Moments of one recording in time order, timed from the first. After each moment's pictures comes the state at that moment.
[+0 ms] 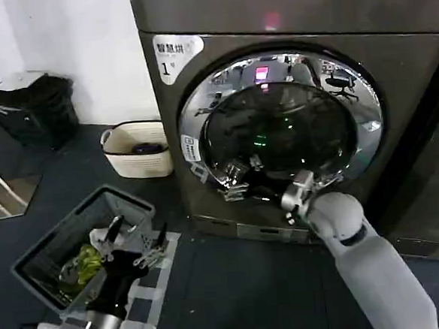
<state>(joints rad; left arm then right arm) 1.69 -1.50 -0.65 -2.38 -0.06 0.08 0.24 -0.61 1.18 0.04 1.71 0.38 -0.30 -0.50</state>
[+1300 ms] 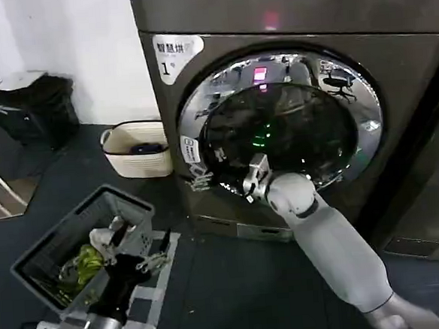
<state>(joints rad) 1.69 -1.50 -0.68 -2.39 -0.13 0.19 0.28 -0.54 1.21 0.01 1.63 0.50 -0.37 -0.70</state>
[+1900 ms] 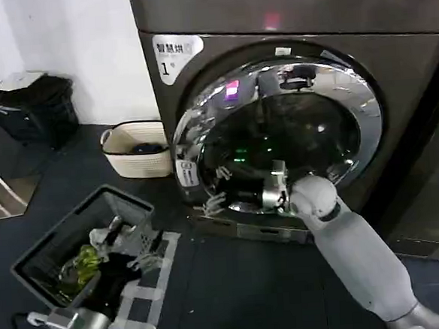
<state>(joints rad) 1.64 -1.48 -0.80 -2.36 -0.18 0.23 0.39 -0.61 1.11 0.08 1.71 0.58 -0.31 -1.01</state>
